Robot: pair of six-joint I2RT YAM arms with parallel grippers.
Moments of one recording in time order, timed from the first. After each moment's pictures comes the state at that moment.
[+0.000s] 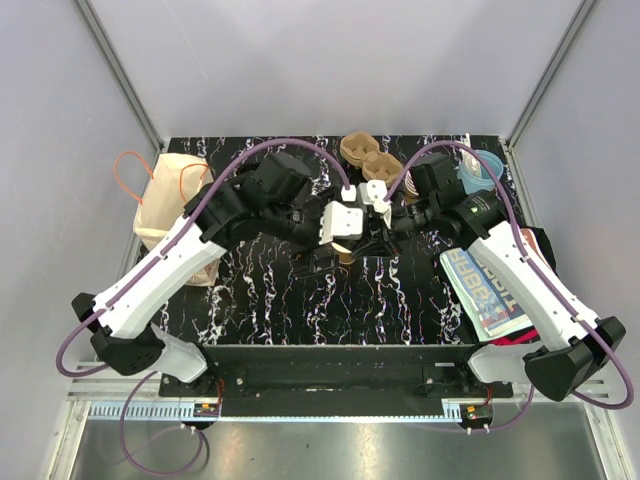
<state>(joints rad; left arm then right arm) -0.87 1.45 1.81 -1.15 0.47 0.64 0.57 1.30 1.44 -0.88 -0.95 -0.72</state>
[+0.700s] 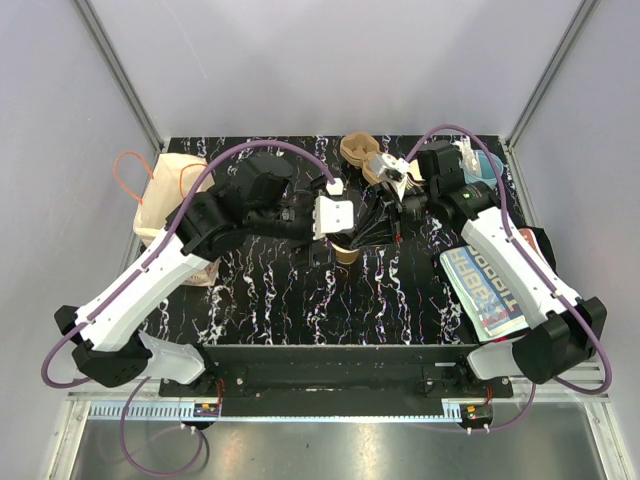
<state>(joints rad) -0.89 1.34 1.72 -0.94 0.41 0.62 0.43 1.38 1.38 -0.65 -1.40 -0.42</state>
